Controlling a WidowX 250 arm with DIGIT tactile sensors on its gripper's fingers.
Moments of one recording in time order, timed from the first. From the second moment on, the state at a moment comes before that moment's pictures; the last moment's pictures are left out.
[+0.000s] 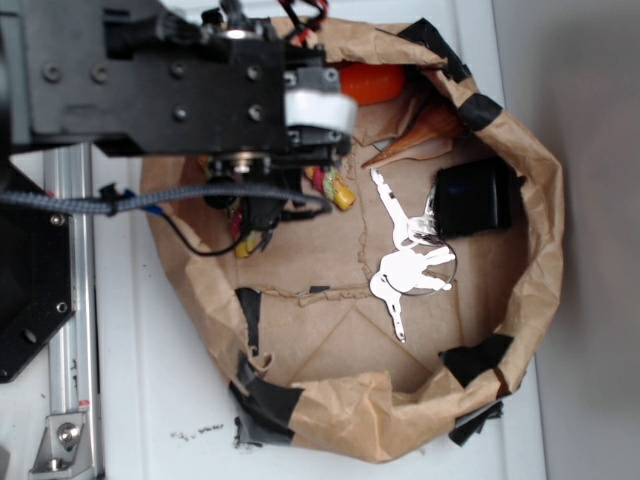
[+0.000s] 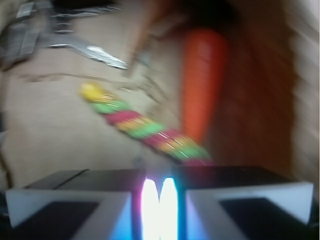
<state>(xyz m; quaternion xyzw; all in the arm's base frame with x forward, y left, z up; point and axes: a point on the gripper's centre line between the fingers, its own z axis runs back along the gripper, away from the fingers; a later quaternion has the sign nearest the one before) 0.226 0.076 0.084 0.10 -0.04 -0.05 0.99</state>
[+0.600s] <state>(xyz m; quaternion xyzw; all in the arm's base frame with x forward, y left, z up) 0.253 0.052 0.047 0.08 -0.05 -0.25 0.96</state>
